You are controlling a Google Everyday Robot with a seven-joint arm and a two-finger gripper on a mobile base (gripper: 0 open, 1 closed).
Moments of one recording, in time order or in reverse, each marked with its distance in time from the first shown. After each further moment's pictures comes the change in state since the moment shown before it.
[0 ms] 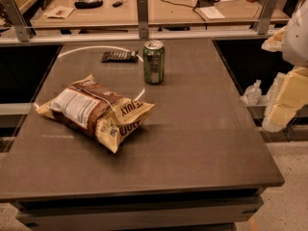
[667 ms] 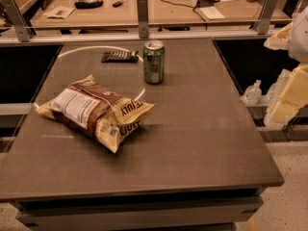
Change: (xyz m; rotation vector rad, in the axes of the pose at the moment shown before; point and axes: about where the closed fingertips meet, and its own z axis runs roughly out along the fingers) arm 0.000 -0.003 -0.004 -0.002 -0.064 0.016
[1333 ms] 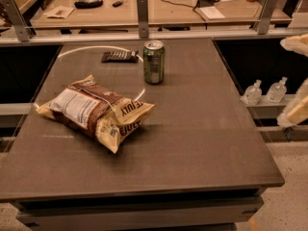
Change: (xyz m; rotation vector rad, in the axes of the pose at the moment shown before) arm 0.037 -0.026 0.011 0.089 -0.360 0.004
